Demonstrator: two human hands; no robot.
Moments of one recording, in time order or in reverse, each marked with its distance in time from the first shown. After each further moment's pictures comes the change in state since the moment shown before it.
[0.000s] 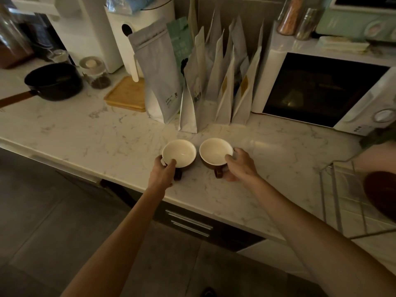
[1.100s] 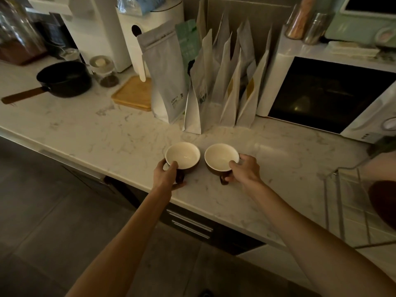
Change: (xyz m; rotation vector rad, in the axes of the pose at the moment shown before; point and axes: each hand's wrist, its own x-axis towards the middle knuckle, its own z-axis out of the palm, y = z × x) left_hand -0.017 0.003 0.009 -0.385 0.042 -0.113; right_hand -0.006 0.004 -0.002 0.181 0.028 0.032
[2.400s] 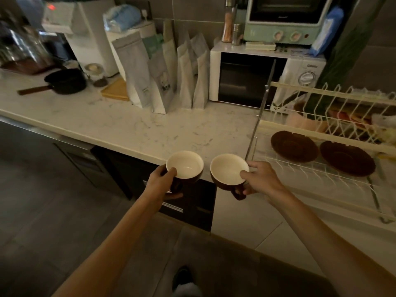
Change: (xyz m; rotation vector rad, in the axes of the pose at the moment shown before) left_hand -0.276 -0.139 0.041 0.229 -0.161 0.152; right_hand -0.179 0.161 -0.248 -0.066 -0.110 -0.128
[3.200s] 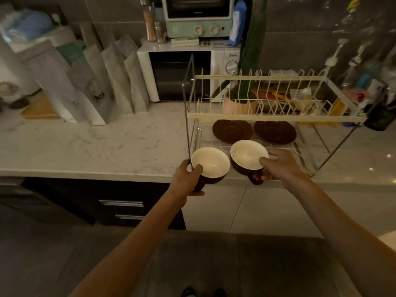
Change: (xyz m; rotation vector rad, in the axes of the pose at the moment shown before) left_hand -0.043 0.005 0.165 0.240 -0.377 0.118; right_hand -0.027 0.085 -0.149 0.167 0.360 0.180
